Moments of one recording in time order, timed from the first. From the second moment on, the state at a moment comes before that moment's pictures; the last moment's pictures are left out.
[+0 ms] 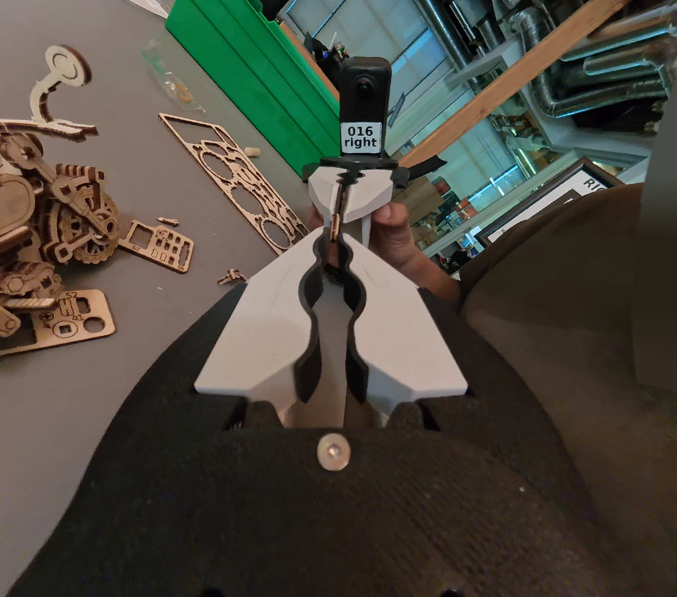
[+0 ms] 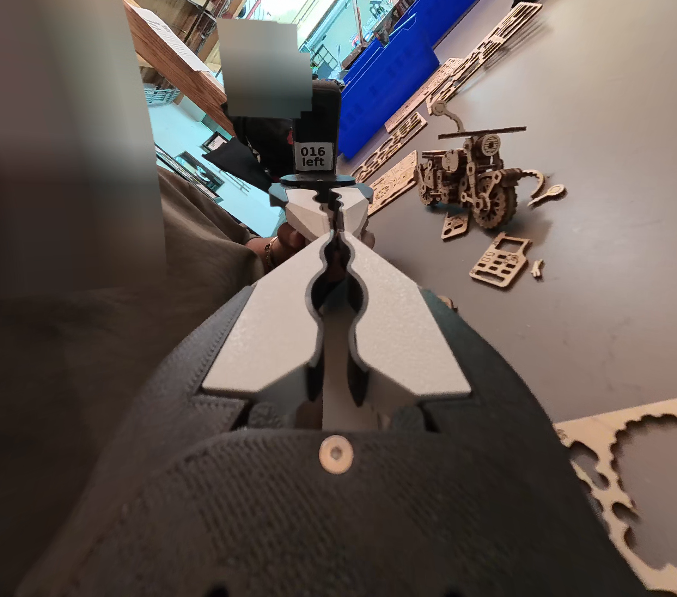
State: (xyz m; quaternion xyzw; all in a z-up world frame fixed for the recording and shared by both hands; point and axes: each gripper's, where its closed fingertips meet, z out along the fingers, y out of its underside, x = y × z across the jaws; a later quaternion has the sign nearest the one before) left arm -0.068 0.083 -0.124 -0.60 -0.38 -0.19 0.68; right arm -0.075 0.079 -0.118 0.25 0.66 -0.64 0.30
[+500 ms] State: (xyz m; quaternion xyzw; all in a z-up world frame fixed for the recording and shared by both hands) left arm -0.064 0.087 -0.131 -0.64 -0.35 -0.15 0.66; right arm -0.072 0.080 -0.124 0.24 0.67 -0.63 0.32
